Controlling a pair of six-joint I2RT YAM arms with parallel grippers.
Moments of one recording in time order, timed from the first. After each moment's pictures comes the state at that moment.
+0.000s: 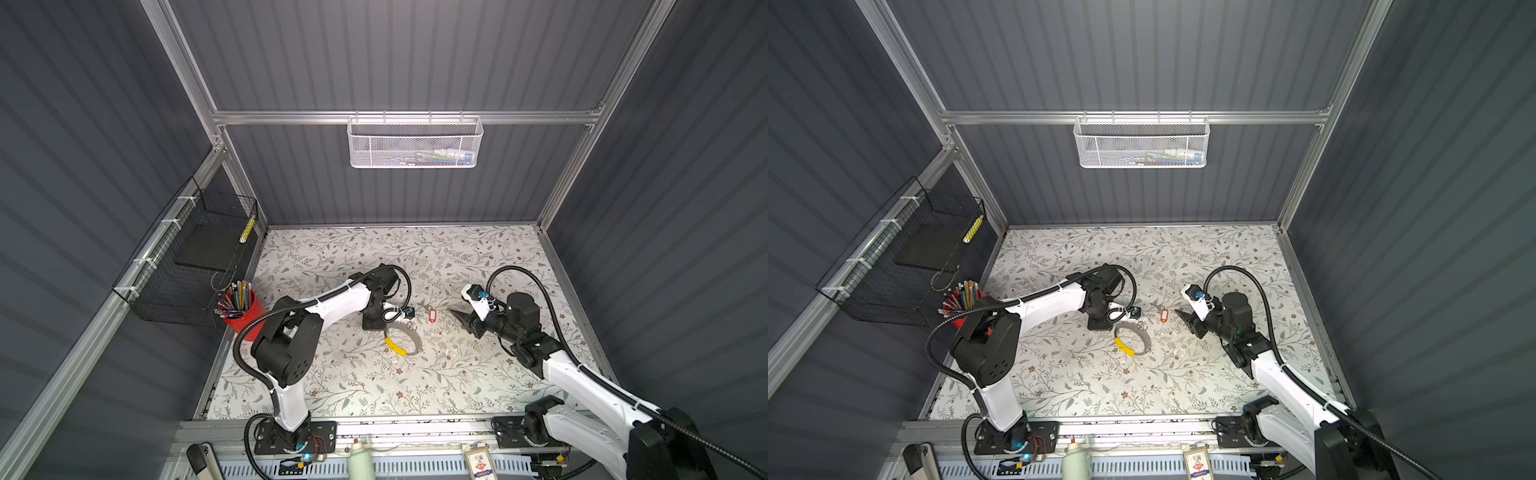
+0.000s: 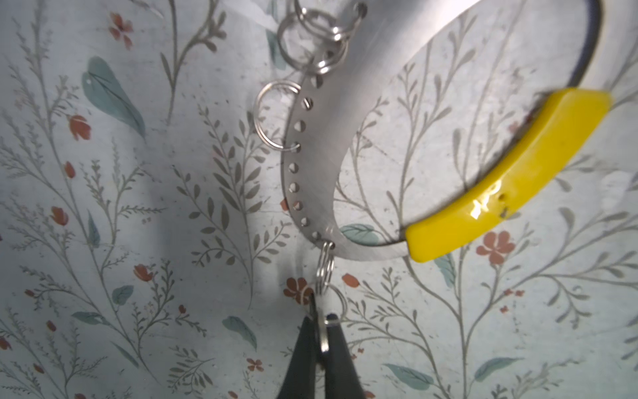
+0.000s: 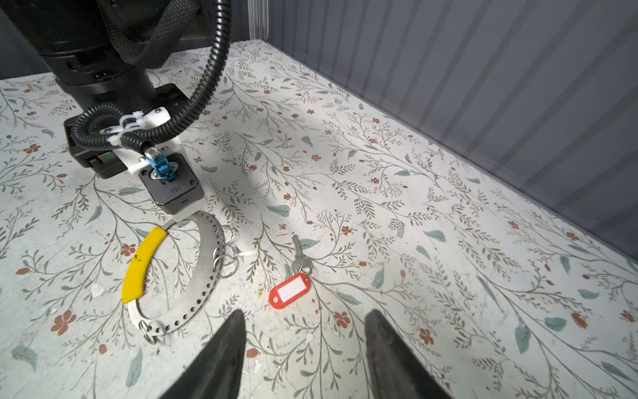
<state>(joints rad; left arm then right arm) -0.64 1.84 1.24 -0.81 -0.02 1.02 0.35 1.02 0.44 0.17 -0.40 -0.33</state>
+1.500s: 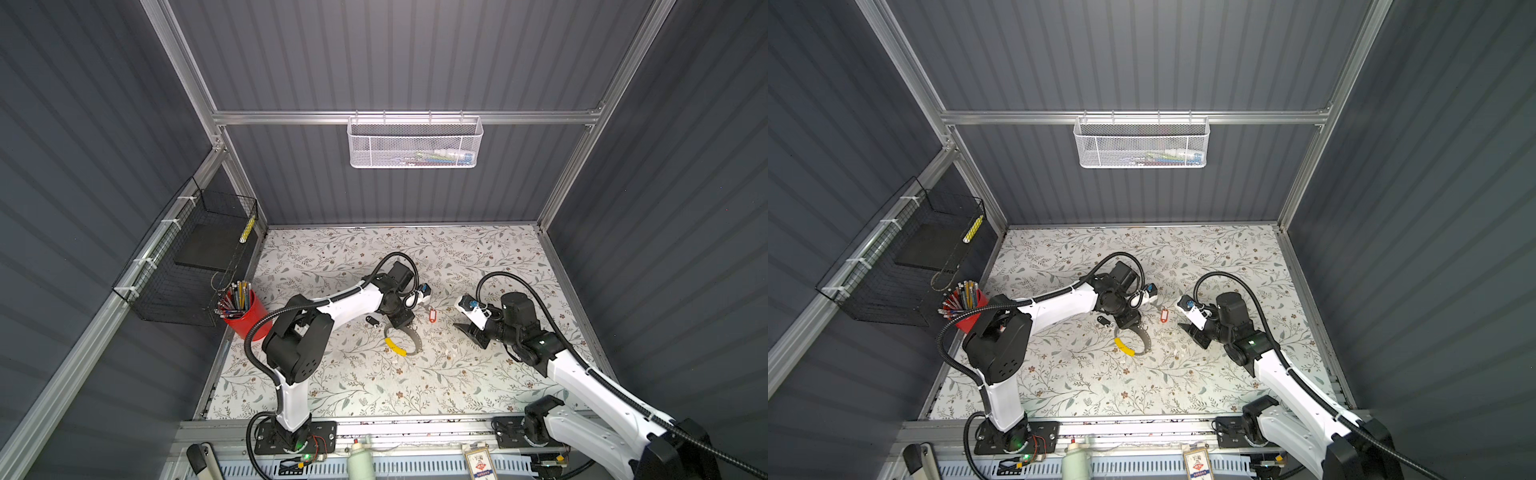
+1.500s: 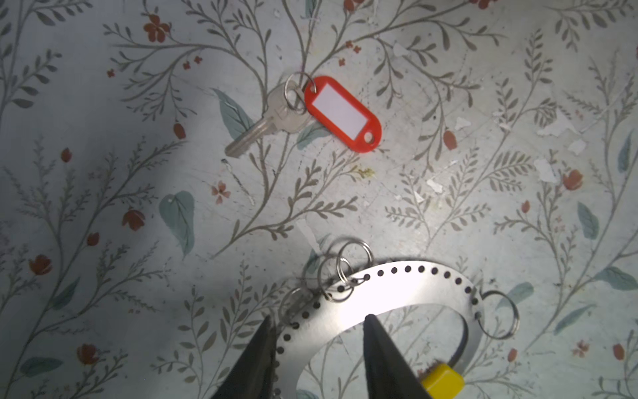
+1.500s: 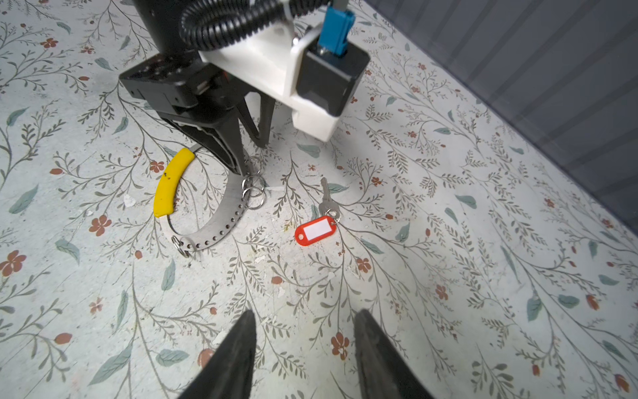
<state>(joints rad) -0.72 1.89 1.32 -0.62 0.19 0.37 0.40 0.98 0.51 -0.19 -0.36 -0.49</state>
